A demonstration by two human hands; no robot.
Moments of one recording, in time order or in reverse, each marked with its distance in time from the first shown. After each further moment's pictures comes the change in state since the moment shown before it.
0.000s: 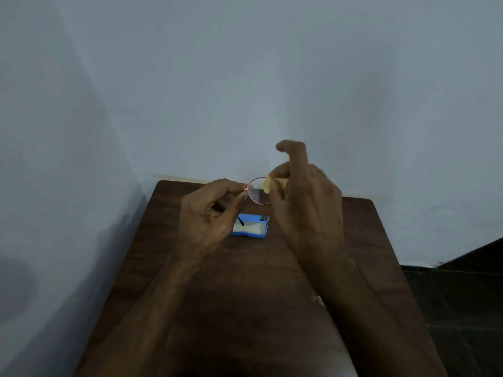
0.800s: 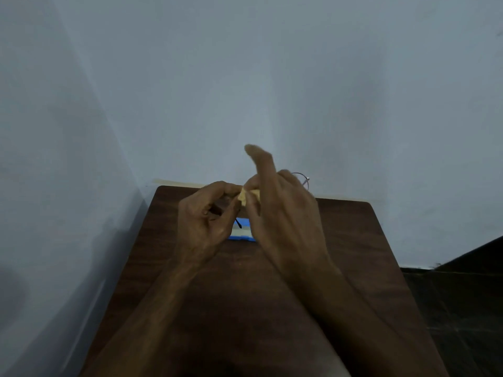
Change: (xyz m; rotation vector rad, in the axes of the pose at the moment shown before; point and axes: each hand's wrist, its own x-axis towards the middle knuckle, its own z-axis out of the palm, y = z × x) left_hand 0.001 -0.002 -0.012 -0.104 0.020 -0.031; right_hand -0.006 -0.035 0.008 -0.030 -0.116 -0.109
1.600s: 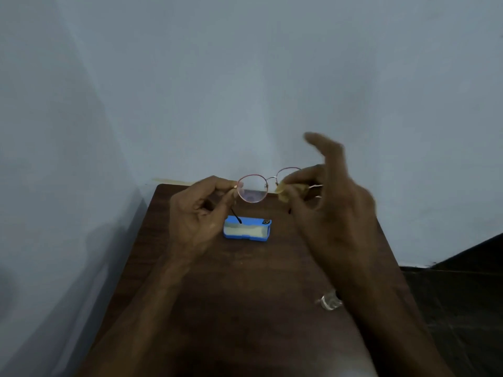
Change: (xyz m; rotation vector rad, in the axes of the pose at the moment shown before) left_hand 0.006 -0.011 -0.017 0.031 0.018 -0.022; right_hand -0.007 0.023 -0.025 0.176 0.194 0.189
